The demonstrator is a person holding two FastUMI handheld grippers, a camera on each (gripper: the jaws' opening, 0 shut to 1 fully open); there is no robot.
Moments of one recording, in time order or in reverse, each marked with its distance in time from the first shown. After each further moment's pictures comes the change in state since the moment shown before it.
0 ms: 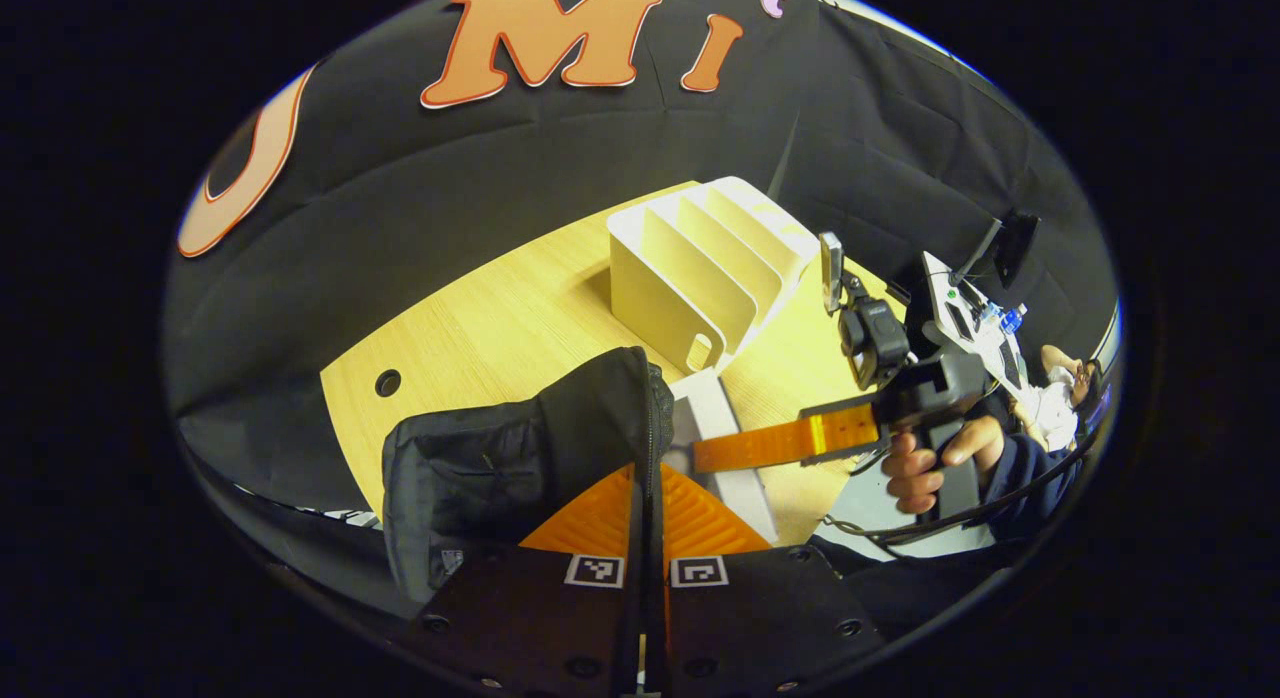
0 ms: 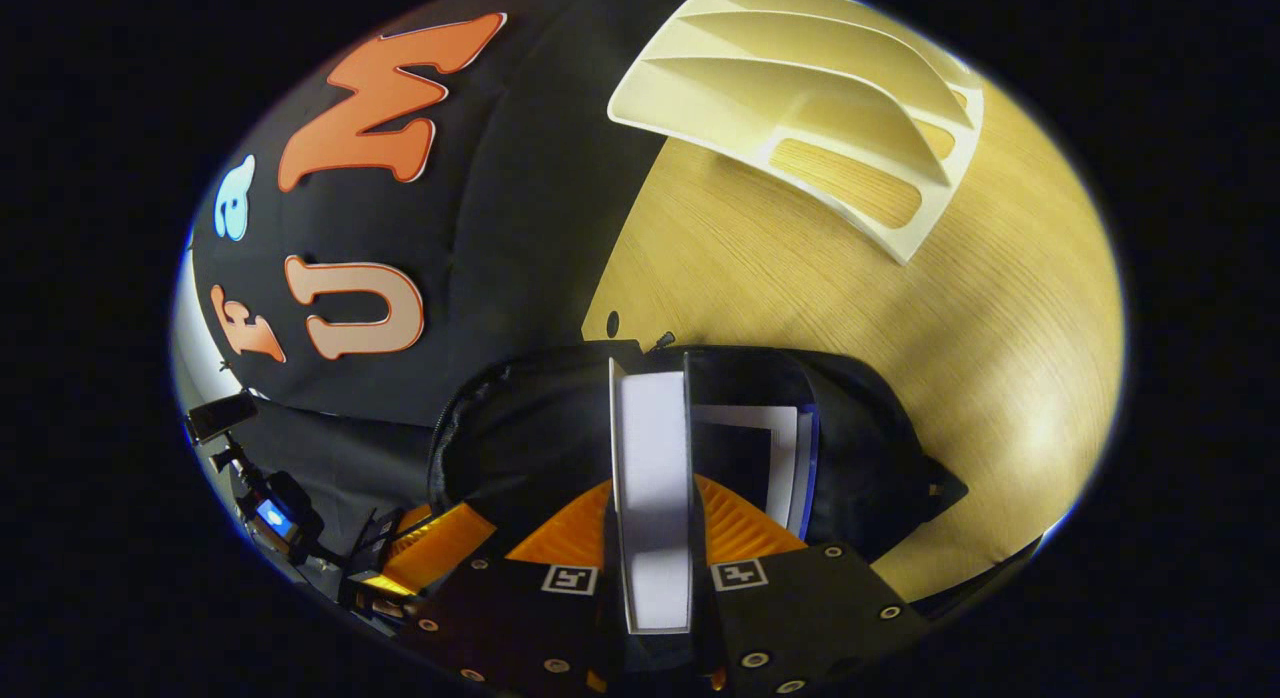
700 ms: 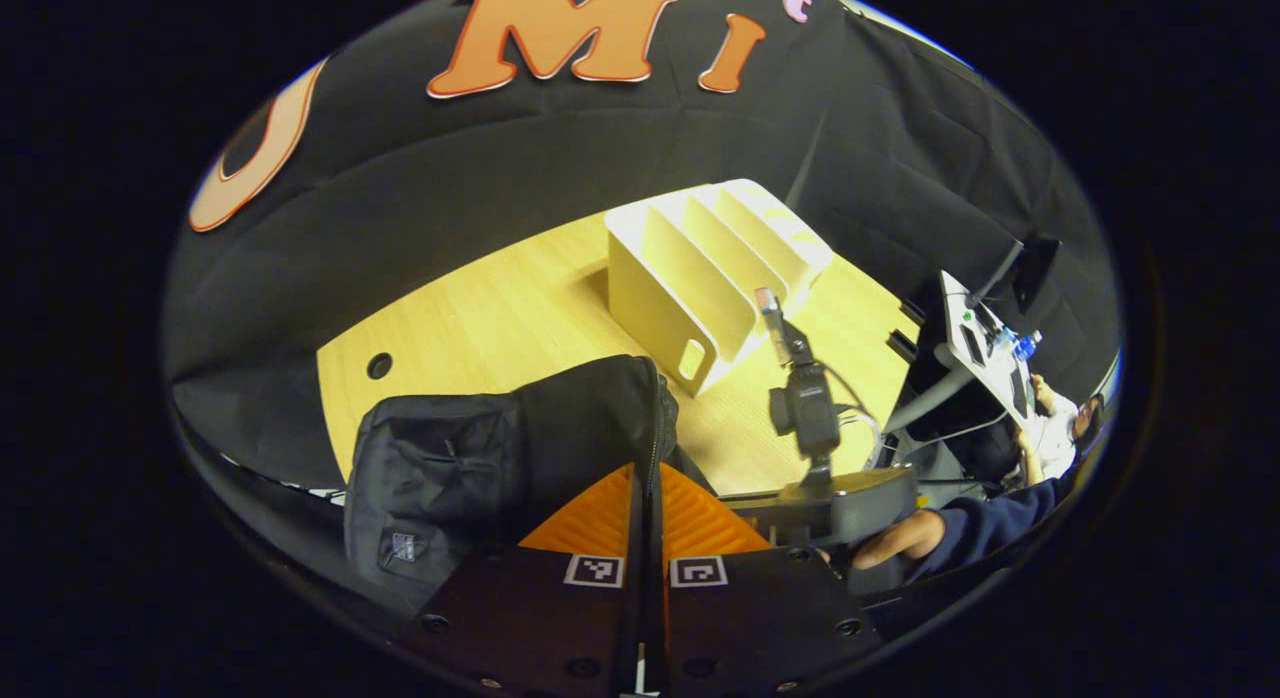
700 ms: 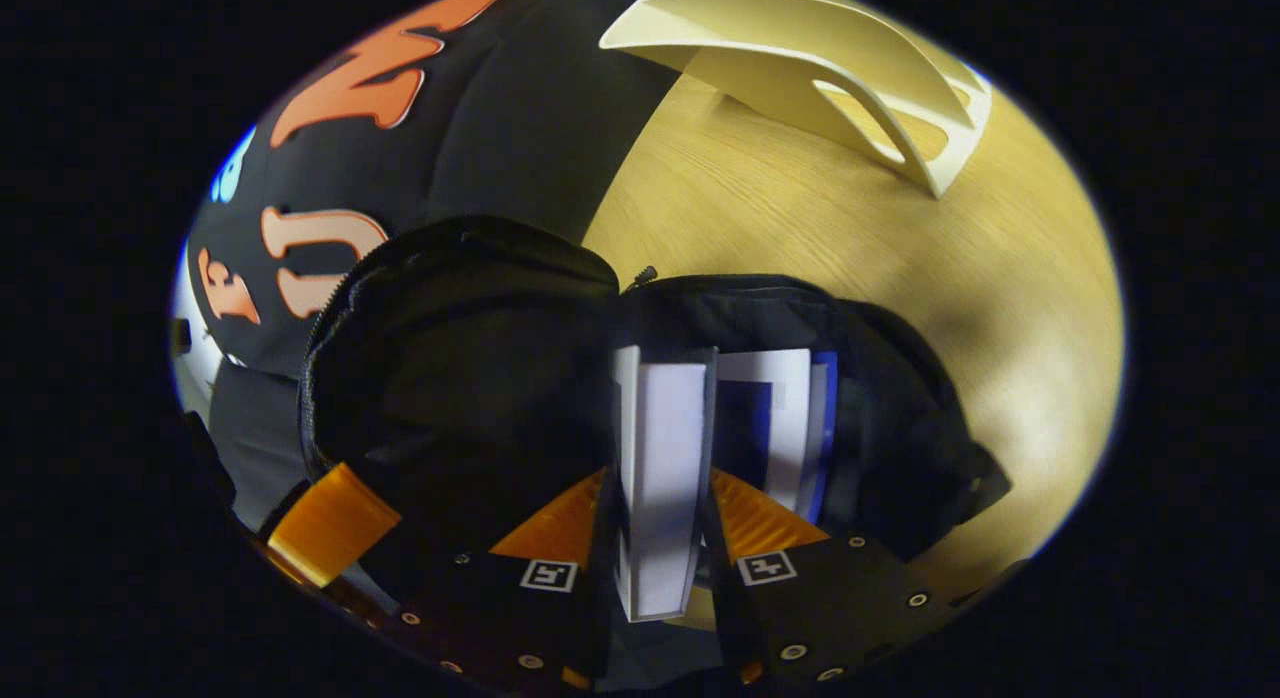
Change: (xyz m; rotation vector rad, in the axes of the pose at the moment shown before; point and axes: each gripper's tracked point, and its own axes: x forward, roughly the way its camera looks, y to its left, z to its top) left arm 0.015 -0.015 0.001 -0.100 -0.011 0.074; right arm 0.029 -0.039 -0.034 -0.218 0.112 -0.138
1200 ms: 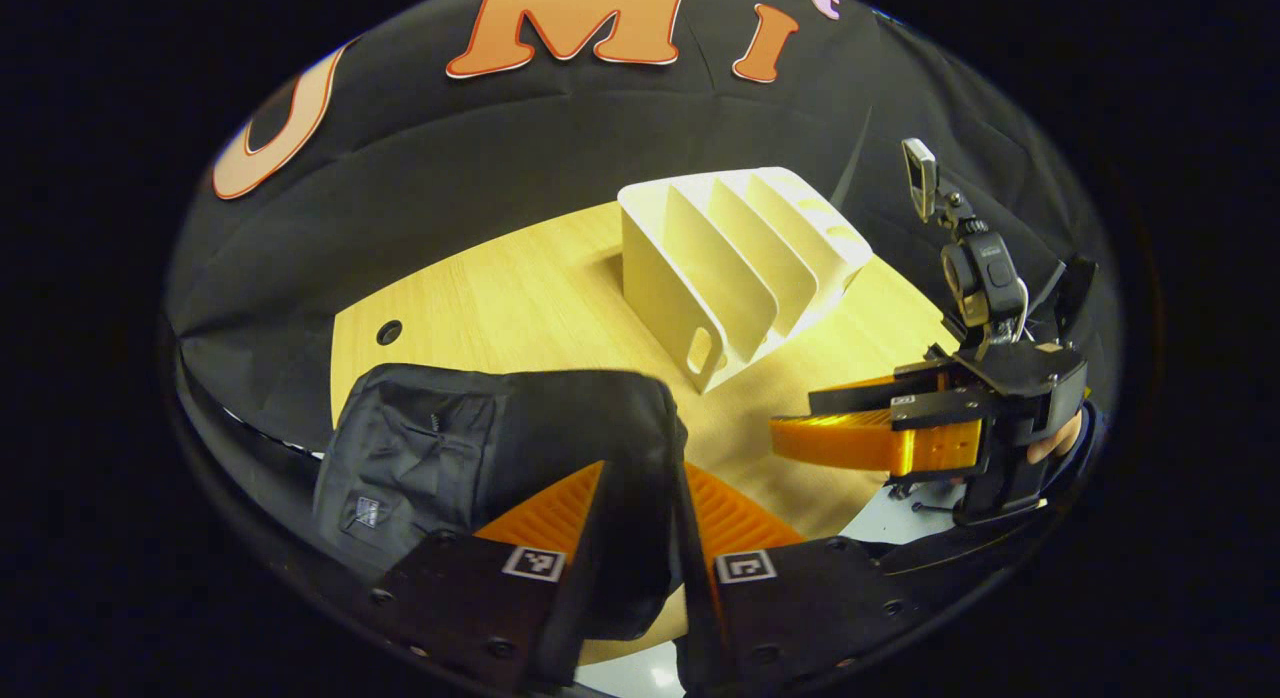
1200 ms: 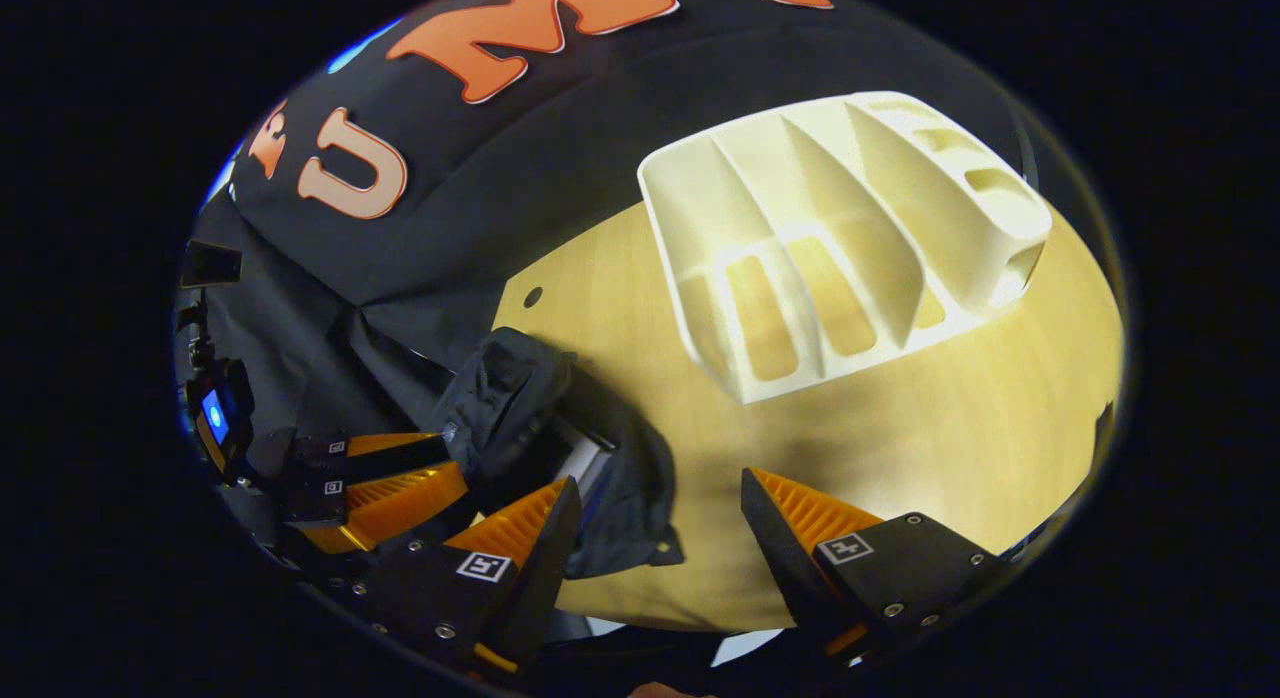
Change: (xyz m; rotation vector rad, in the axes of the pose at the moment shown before) left arm 0.044 -0.060 -0.010 -0.105 0.008 0.088; right arm -0.138 -0.097 0.115 -0.416 -0.106 -0.233
